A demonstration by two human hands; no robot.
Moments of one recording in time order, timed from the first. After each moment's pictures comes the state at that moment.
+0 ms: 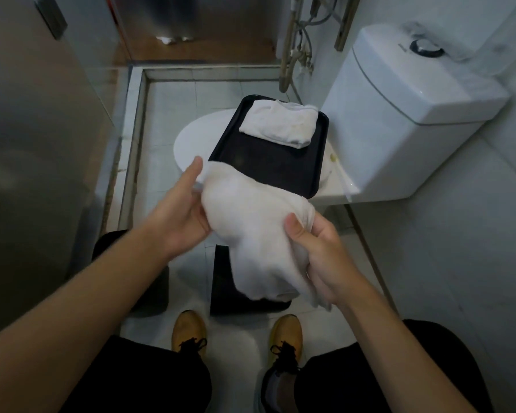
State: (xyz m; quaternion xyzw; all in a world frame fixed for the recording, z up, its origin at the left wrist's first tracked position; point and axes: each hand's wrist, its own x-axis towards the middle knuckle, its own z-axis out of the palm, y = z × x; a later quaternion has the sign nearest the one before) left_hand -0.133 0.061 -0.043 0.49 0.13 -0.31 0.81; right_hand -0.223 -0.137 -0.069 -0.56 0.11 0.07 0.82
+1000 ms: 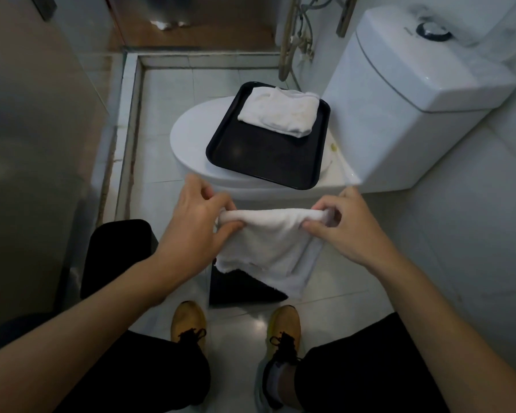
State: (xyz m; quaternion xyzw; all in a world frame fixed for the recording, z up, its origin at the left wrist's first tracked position) left_hand -0.165 0.065 -0.092 0.93 -0.24 0.07 0.29; right_hand -0.203 -0.197 -0.083 -0.93 0.06 0.01 0.37
